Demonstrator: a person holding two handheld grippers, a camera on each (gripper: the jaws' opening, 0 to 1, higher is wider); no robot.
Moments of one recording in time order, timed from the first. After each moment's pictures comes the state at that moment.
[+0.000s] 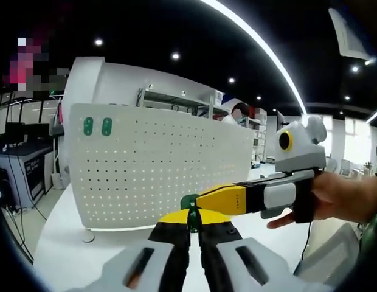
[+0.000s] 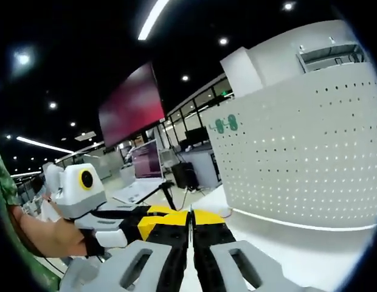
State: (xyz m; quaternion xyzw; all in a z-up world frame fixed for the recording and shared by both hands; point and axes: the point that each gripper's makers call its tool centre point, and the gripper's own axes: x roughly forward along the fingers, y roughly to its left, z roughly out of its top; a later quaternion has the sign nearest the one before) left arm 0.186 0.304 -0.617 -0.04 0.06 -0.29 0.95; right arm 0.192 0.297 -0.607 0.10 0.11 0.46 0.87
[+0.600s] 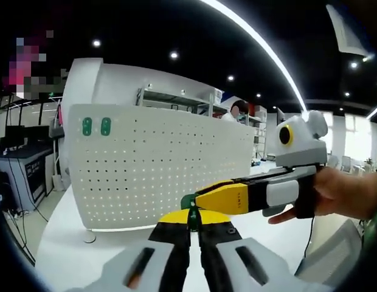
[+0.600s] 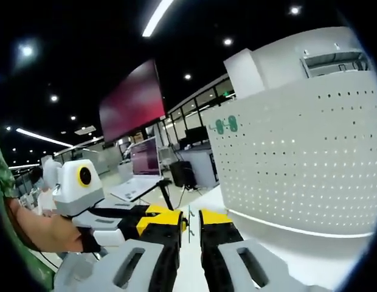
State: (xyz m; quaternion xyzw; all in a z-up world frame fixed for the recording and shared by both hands) left arm 0.188 0.303 -0.620 -0.03 0.06 -0.29 0.95; right arm 0.196 0.295 -0.608 0.08 0.10 0.46 0.88
